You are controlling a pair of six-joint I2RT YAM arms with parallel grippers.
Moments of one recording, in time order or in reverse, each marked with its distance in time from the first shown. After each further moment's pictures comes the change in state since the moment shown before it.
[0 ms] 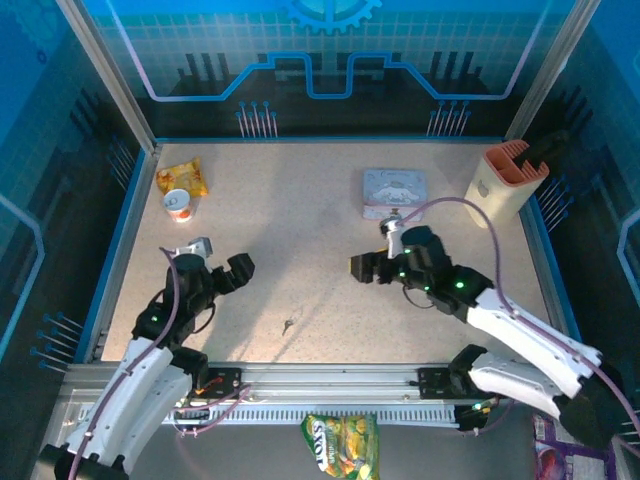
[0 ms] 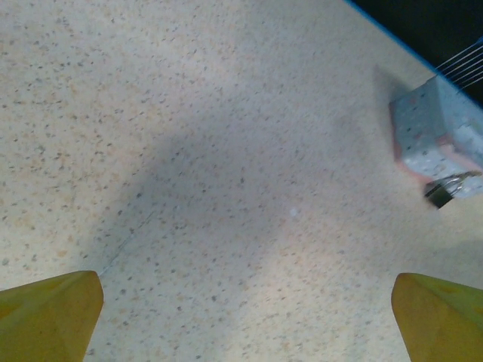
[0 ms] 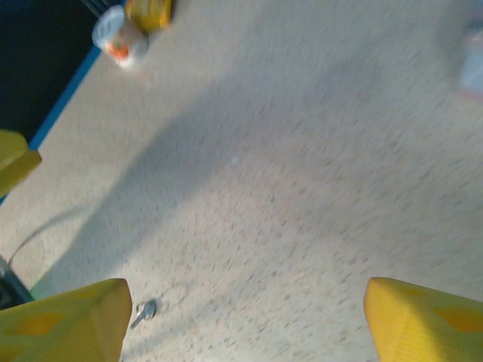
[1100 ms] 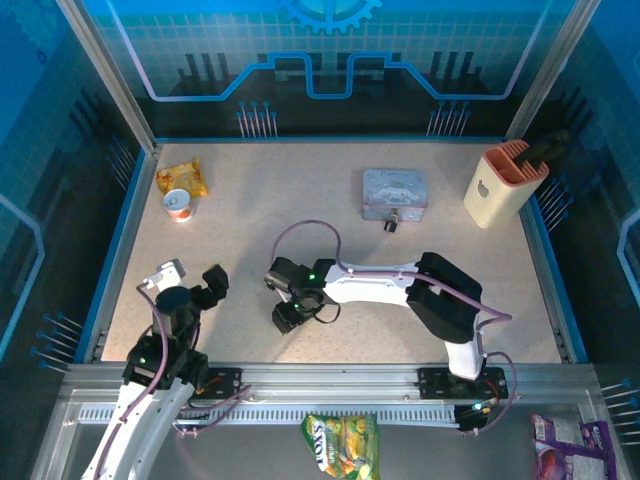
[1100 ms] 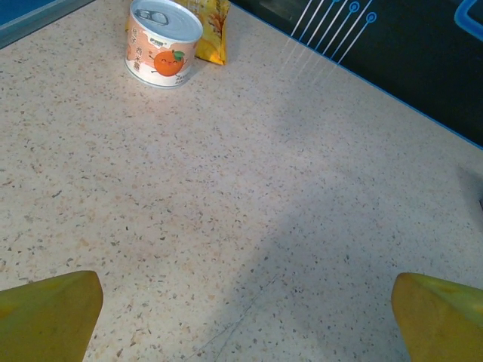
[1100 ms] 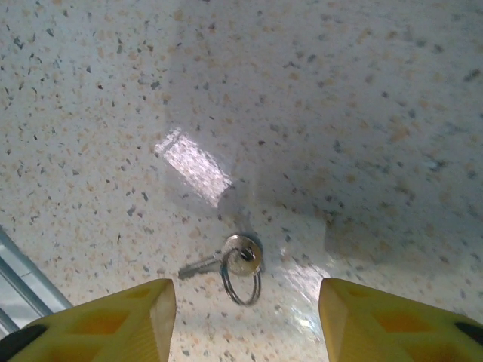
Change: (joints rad) left arm -0.004 -0.428 -0.128 -0.156 -0.358 0.056; right arm 0.428 0.952 0.618 -0.292 -0.038 -0.006
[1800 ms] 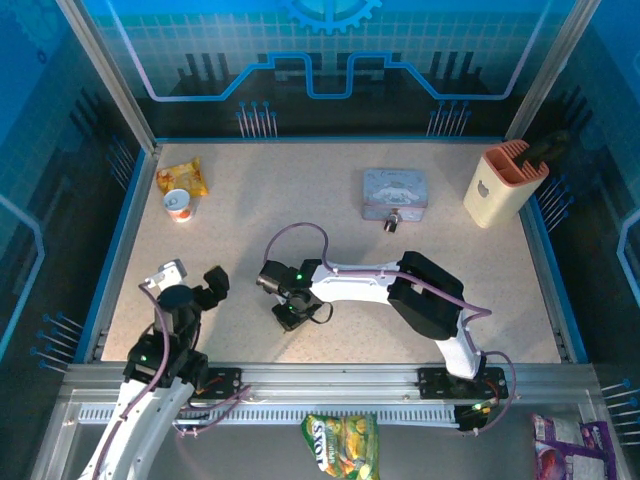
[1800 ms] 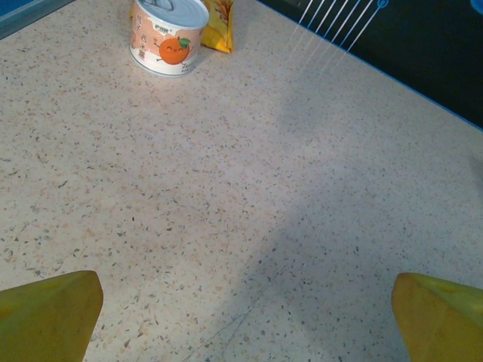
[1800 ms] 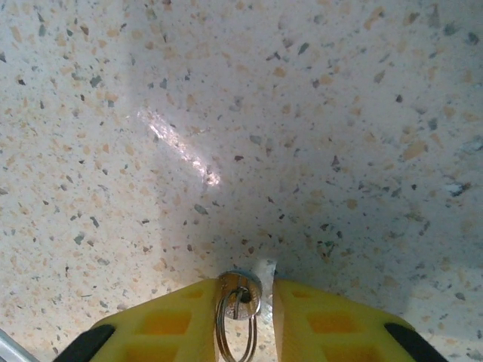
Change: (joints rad) left arm 0.000 0.033 0.000 -0.007 0.000 0.000; right arm 0.009 0.095 0.085 -0.085 0.039 -0.009
